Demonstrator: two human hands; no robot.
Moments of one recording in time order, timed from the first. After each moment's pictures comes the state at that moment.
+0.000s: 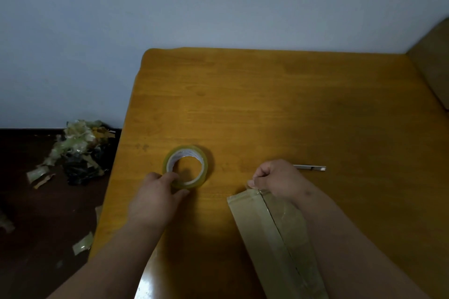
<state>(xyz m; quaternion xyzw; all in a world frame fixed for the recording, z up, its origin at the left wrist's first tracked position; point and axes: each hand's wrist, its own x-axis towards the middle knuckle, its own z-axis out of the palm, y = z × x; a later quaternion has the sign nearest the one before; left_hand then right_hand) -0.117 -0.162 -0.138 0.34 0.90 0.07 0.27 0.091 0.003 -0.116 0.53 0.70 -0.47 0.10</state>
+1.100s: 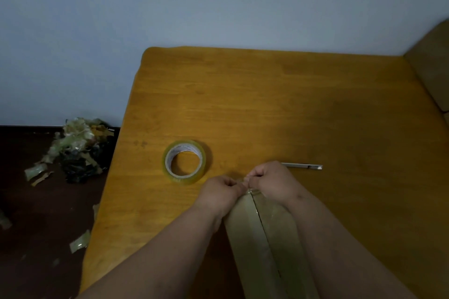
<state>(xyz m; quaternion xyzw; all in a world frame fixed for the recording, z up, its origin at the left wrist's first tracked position) -0.022 -0.104 -0.118 0.14 0.76 0.33 0.55 0.086 -0.011 -0.114 0.55 0.69 -0.46 0.10</state>
